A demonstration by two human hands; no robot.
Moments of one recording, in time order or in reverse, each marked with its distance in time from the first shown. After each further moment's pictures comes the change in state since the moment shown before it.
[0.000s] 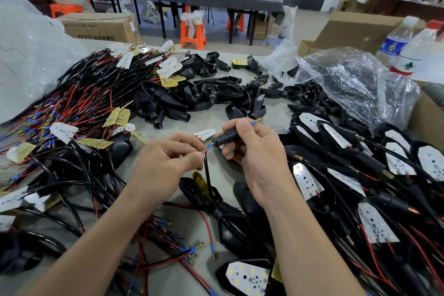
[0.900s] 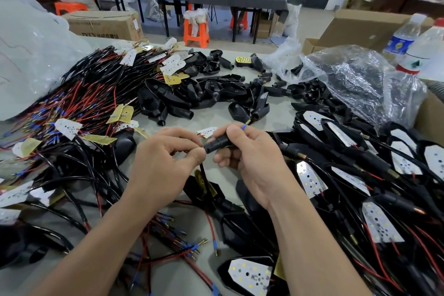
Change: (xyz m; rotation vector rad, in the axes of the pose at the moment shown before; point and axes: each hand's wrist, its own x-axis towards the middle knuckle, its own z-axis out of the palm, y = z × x) left_hand -0.005 0.001 -0.001 0.291 0.146 0.169; right_hand -0.004 0.000 0.001 -0.038 -0.138 0.150
